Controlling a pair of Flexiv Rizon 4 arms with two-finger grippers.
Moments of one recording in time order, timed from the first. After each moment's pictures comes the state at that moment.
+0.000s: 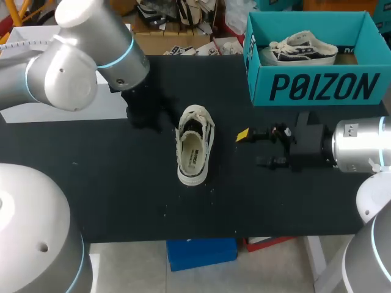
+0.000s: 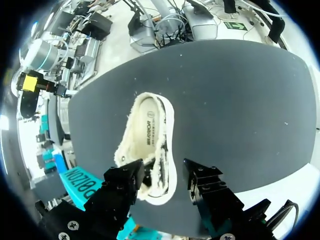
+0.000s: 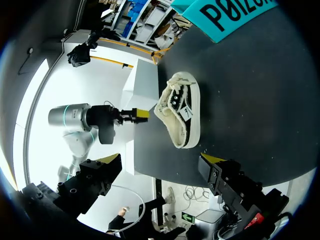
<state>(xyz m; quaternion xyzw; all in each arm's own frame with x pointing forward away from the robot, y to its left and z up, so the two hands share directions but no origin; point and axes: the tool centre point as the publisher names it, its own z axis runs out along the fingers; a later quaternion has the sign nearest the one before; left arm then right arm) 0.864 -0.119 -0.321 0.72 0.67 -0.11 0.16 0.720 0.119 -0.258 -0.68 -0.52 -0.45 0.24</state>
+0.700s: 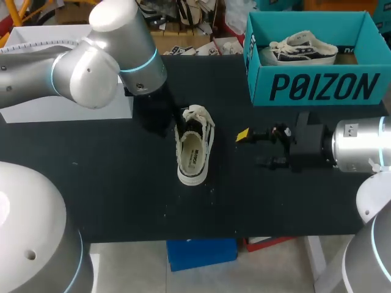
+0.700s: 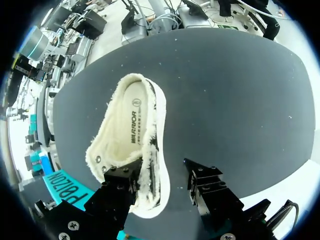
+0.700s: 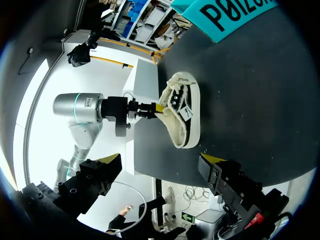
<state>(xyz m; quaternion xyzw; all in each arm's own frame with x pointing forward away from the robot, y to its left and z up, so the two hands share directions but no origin) 0.883 -0.127 -0.370 0.72 0.68 -0.09 0.11 0.720 0.119 -0.258 -0.68 -0.52 -0.45 0.24</state>
